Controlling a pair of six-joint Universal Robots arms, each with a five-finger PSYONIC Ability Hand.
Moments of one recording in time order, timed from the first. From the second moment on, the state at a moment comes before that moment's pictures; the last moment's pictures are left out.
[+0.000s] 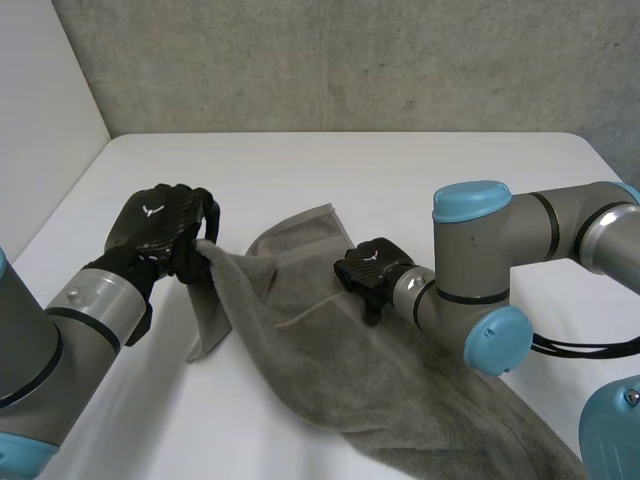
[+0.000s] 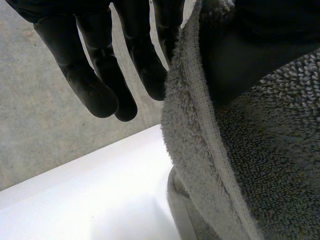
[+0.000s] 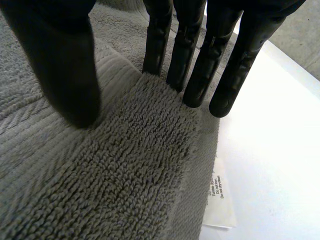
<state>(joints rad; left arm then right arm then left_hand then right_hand) 4.35 -1.67 -1.88 3.46 -1.45 3.19 2.15 -0.69 1.00 0.20 1.36 2.68 1.47 1.58 1.61 1.58 1.51 0.83 0.83 0.83 0.83 0.64</state>
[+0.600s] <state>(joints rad) 4.35 -1.67 -1.88 3.46 -1.45 3.19 2.15 -0.69 1.01 0.19 1.36 2.68 1.47 1.58 1.61 1.58 1.51 1.33 1.29 1.33 1.34 1.16</state>
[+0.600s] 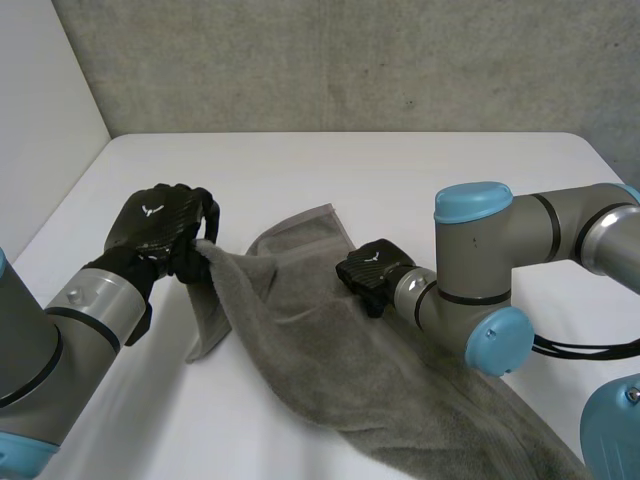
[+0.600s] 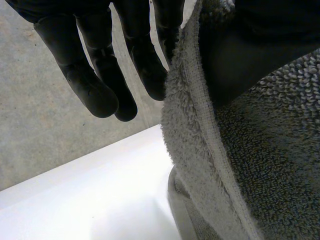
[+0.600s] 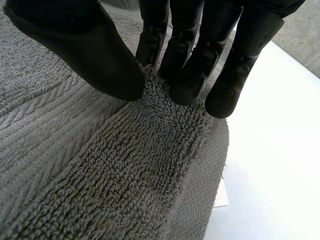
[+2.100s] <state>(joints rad) 4.42 -1.80 -1.97 3.52 -1.29 3.66 1.91 -1.25 1.76 -0.13 1.36 2.51 1.47 1.58 1.60 1.58 1.51 0.55 0.56 0.56 0.56 0.35</state>
